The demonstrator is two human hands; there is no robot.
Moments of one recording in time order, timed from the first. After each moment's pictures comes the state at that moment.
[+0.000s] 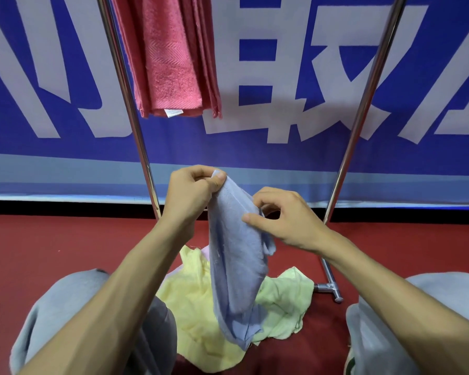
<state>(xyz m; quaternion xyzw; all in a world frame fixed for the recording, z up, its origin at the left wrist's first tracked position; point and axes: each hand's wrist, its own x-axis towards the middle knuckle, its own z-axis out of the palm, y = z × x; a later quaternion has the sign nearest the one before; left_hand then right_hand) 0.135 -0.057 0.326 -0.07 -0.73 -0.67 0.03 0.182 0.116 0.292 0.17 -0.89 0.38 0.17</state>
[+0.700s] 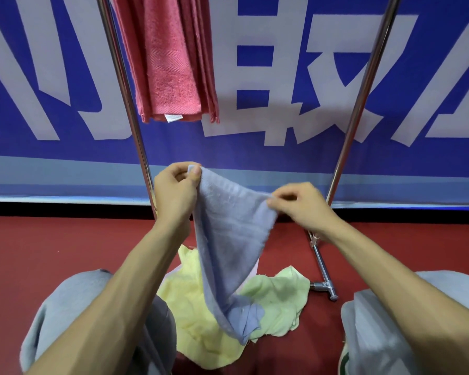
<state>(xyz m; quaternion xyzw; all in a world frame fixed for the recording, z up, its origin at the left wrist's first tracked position) 0.122 -0.066 0.320 0.00 -0.69 -0.71 0.14 0.175 0.144 0.304 0.00 -0.90 0.41 0.14</state>
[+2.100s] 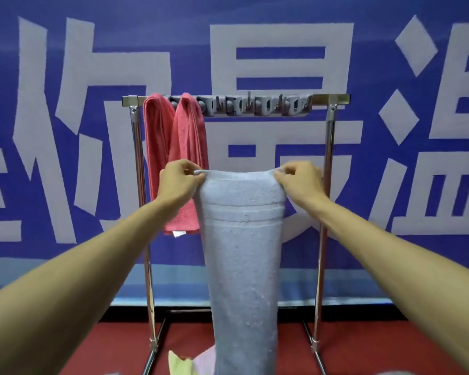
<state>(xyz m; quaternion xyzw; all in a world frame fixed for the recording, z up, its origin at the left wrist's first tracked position) 0.108 -0.061 0.543 -0.17 -0.77 -0.55 0.27 0.175 0.158 0.543 -0.03 -0.83 0.39 0.40</state>
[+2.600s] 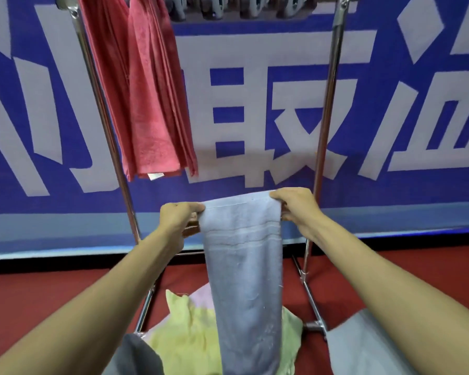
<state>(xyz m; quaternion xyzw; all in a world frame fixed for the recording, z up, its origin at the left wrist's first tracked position) 0.092 -0.033 0.364 0.04 -0.69 -0.72 -0.06 0.157 0.181 0.372 -0.16 -0.69 0.69 0.18</state>
